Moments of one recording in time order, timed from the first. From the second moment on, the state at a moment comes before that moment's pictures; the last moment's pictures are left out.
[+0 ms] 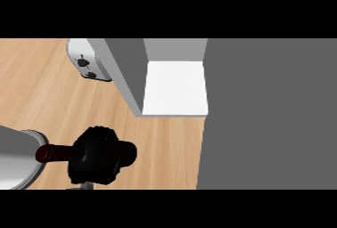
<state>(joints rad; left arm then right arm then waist) 0.03 0.00 -0.02 -1.31 0.31 -0.14 -0.53 0.16 -0.17 0.27 -2.51 -0.10 0.06 0.42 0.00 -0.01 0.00</state>
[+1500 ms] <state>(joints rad) -0.42 0.00 -0.41 -1.33 0.40 0.63 -0.19 0.17 -0.15 0.23 -2.51 -0.12 0.11 0.45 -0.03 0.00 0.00</state>
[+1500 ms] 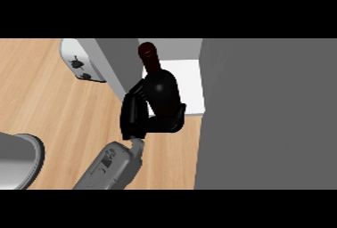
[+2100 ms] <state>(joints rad) -0.50 0.00 -0.45 -1.05 0.59 0.63 -0.40 0.18 -0.14 0.21 -2.51 -0.13 0.14 0.44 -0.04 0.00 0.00</state>
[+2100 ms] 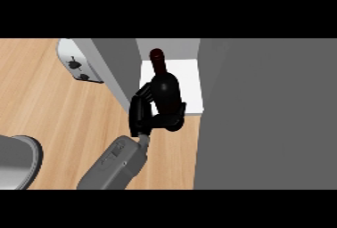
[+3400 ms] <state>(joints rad) -0.88 0.00 -0.36 -0.56 0.90 0.54 -0.52 0.21 -0.11 0.22 -2.50 -0.13 0.18 0.41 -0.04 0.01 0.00</state>
